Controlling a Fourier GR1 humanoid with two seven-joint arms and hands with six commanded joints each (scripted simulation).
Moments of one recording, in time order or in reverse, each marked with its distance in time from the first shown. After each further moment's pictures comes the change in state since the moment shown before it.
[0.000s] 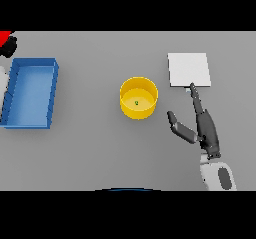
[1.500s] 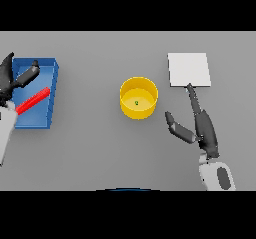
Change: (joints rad) left arm 0.342 -0.023 -0.081 -0.370 0.001 -0.049 0.081; right arm -0.004 -0.004 0.015 0.001 0.028 0.001 0.022
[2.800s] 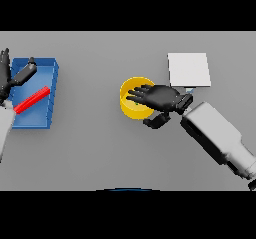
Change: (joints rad) left arm -0.004 0.021 -0.001 -0.009 0.003 -0.009 -0.019; right arm -0.707 -0.309 0.489 0.433 0.522 0.492 -0.102
